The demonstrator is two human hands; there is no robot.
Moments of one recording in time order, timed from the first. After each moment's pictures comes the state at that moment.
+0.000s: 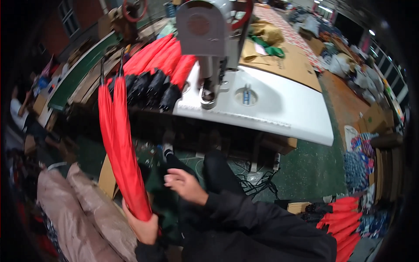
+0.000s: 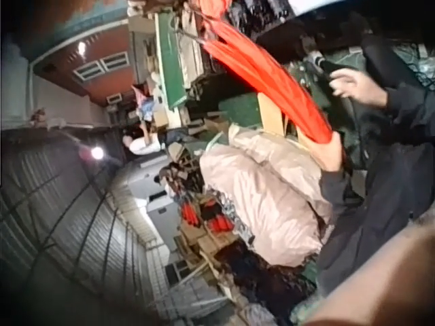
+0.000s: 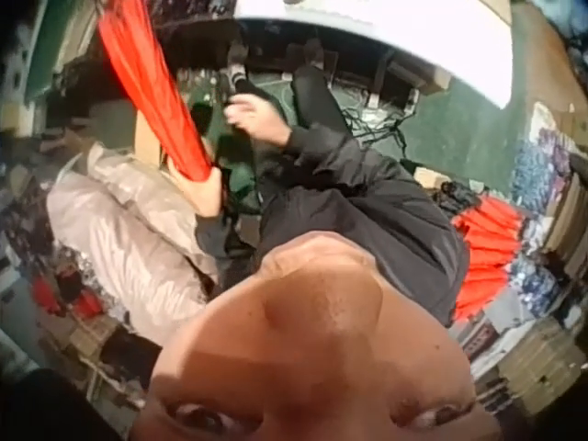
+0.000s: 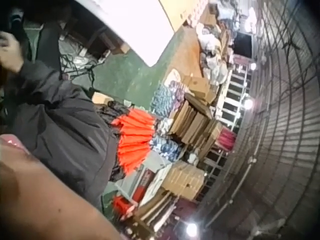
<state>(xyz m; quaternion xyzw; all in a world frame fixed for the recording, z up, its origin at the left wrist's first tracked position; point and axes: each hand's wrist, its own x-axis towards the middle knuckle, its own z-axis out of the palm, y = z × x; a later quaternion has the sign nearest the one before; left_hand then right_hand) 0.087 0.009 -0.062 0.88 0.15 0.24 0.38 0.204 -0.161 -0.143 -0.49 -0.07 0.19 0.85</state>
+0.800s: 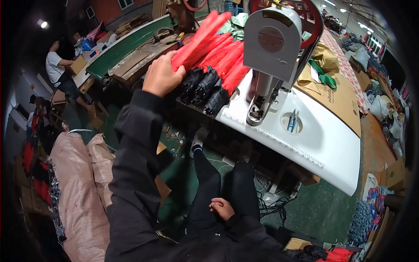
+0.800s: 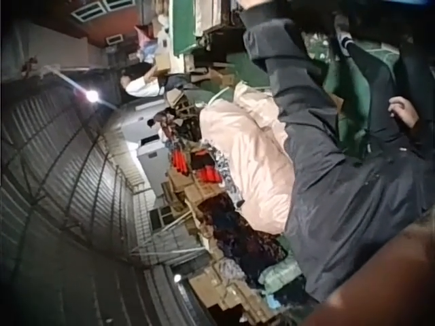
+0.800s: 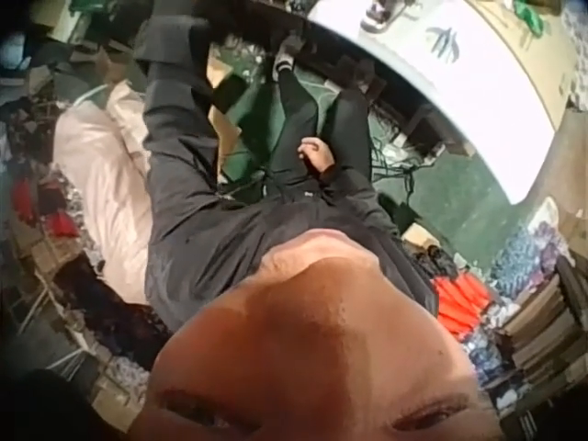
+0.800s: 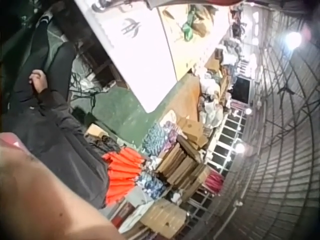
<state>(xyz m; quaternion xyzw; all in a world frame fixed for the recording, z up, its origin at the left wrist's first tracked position) 0.448 0.023 0.113 0.93 -0.07 0.35 0.13 0.159 -0.230 -0.292 -0.55 0.07 0.35 0.76</state>
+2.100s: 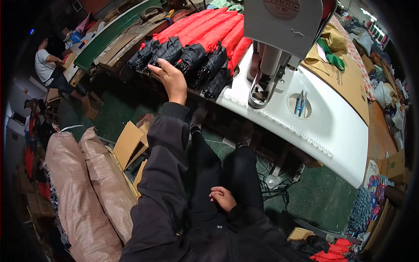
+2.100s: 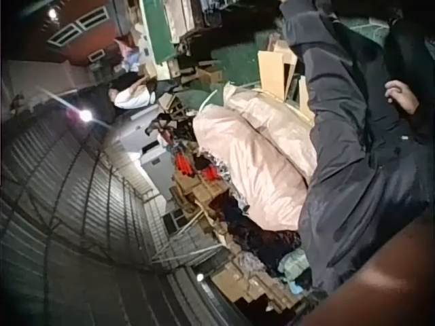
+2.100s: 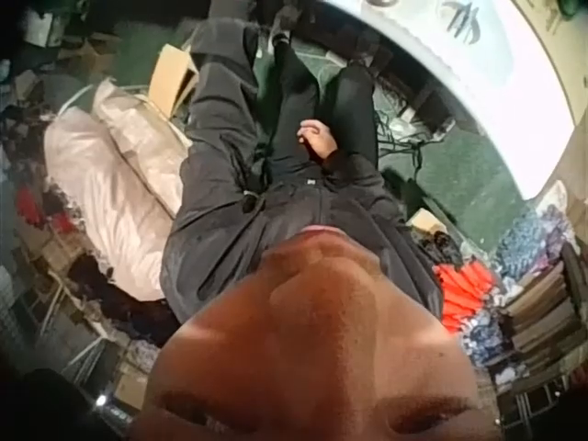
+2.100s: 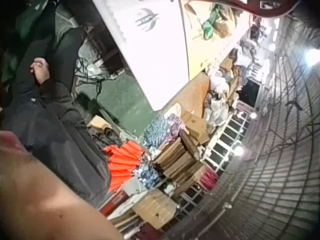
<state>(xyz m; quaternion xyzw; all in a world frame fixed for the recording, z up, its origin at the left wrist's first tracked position) 0.498 -0.015 -0.035 0.70 0.17 0.44 0.53 0.162 -0.224 -0.293 -0.53 0.10 0.37 0.76</state>
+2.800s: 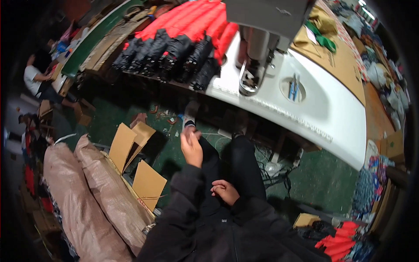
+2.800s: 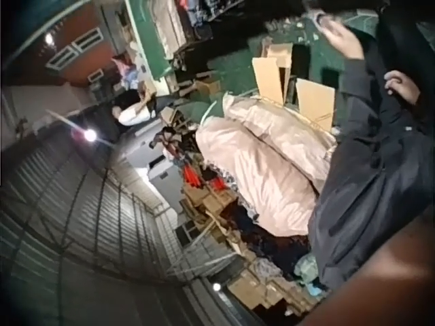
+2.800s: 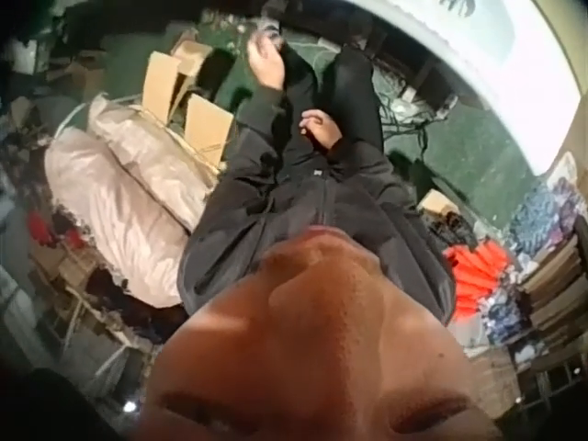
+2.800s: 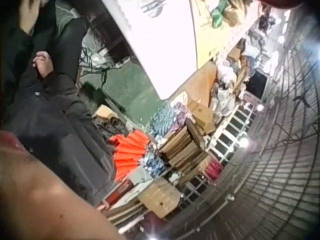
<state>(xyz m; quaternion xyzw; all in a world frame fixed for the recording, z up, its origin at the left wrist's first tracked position) 0.313 -0.056 -0.246 0.71 0.11 0.26 0.64 0.153 -0.226 -0.285 -0.53 0.11 0.36 0.76</state>
